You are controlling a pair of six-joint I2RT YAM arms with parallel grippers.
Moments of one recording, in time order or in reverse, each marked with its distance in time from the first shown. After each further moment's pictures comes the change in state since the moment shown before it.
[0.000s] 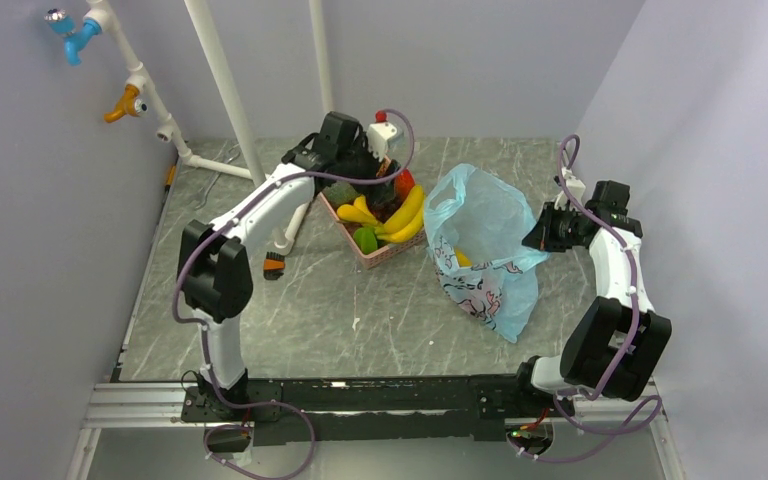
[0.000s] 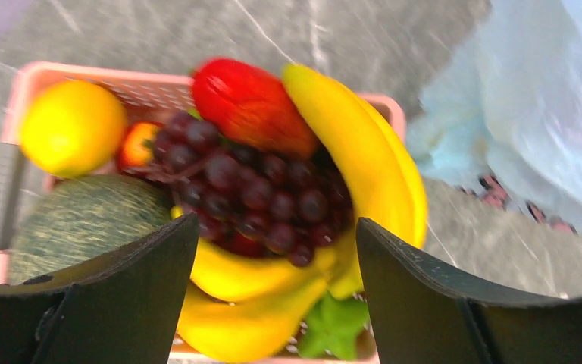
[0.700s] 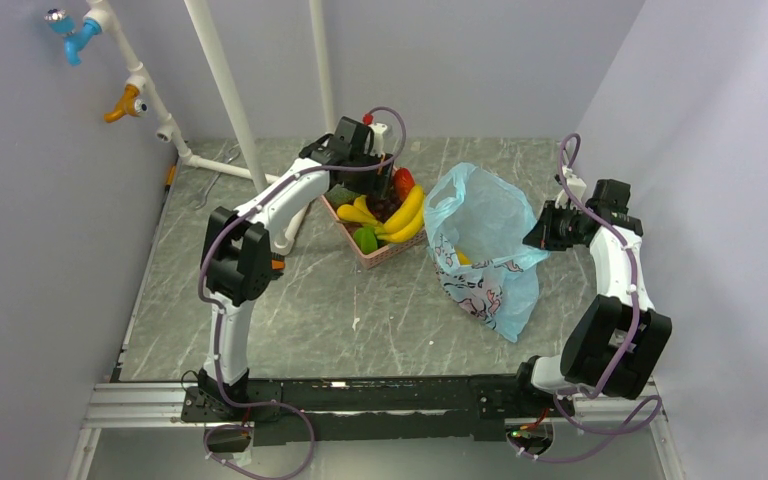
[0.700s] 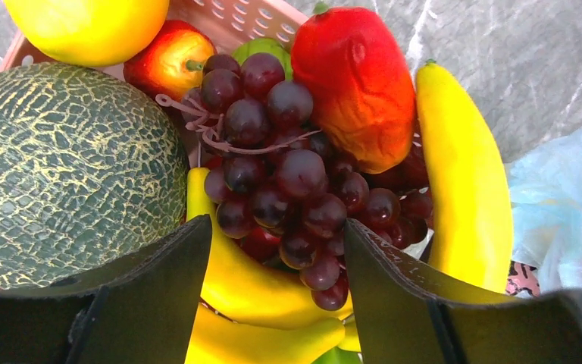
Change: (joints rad) left arm 0.004 0.198 0.180 -0.107 -0.257 -0.369; right arm 0.000 0.009 0.013 0.000 0.006 0.002
